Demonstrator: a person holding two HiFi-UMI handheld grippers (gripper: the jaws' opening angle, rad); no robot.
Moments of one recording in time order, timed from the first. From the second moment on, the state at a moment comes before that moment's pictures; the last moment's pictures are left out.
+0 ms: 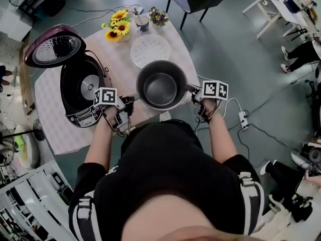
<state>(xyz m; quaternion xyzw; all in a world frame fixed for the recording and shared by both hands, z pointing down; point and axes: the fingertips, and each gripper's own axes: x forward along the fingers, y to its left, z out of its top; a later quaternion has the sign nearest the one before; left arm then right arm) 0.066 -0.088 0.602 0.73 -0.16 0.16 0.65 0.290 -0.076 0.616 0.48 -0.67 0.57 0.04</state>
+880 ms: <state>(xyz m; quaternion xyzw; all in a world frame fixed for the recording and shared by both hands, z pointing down) 0.056 -0.173 0.533 0.88 -0.35 0.24 0.22 0.289 -0.135 0.484 0.69 -0.70 0.14 0.08</state>
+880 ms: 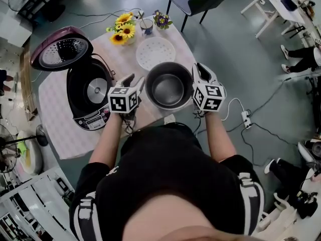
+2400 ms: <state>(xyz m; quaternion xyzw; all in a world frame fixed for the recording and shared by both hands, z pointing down) -0.044 -0.188 0.326 0.86 -0.51 0.03 -0.05 0.157 -0.159 0.308 0.61 -0.79 -0.03 -0.09</state>
